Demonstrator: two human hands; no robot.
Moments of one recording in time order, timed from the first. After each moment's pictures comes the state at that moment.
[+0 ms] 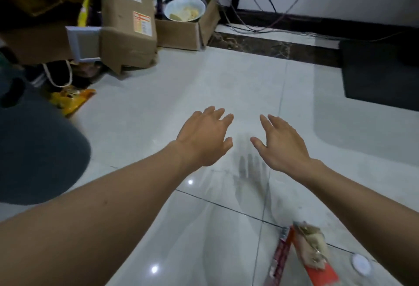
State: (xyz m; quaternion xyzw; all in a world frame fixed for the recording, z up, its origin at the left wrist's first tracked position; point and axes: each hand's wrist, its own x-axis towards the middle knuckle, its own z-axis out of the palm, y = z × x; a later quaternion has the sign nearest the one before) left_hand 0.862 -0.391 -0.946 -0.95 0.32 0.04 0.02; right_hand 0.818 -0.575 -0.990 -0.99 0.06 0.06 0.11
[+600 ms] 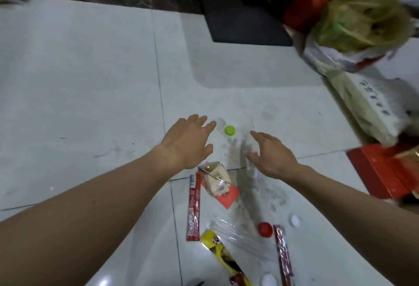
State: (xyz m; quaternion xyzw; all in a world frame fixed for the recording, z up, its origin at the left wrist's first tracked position) left_hand 0.779 -0.544 -1.049 -0.81 0.58 0.11 -0.01; right_hand 0.616 -0.689 -1.033 -0.91 0.36 0.17 0.13
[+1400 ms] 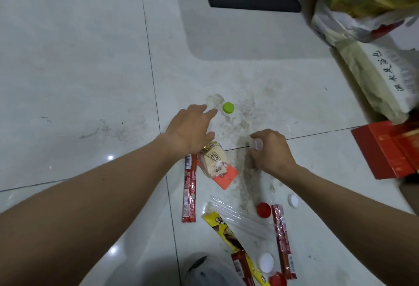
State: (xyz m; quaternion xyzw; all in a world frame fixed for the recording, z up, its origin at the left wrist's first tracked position) left_hand 0.765 -0.563 -1.091 -0.82 0.53 0.20 -0.08; right_hand 0.588 -0.689 -1.081 -0.90 0.39 0.08 0.18
